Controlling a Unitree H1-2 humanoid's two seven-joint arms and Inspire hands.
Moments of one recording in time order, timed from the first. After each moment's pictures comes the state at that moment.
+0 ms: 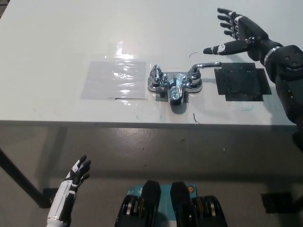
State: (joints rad) left_arm 0.06 0.14 0.00 0.06 0.03 -0.20 -0.07; right_arm -1.14 -0.29 0.13 1.12 0.05 -0.03 0.29
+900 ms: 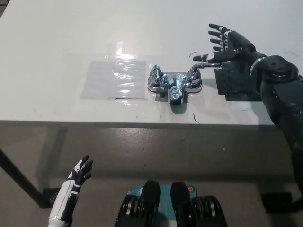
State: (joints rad) left_arm 0.06 0.14 -0.01 0.05 0.05 -0.20 -0.07; right_arm -1.18 -0.20 -0.07 1.31 0.07 -0.05 0.30
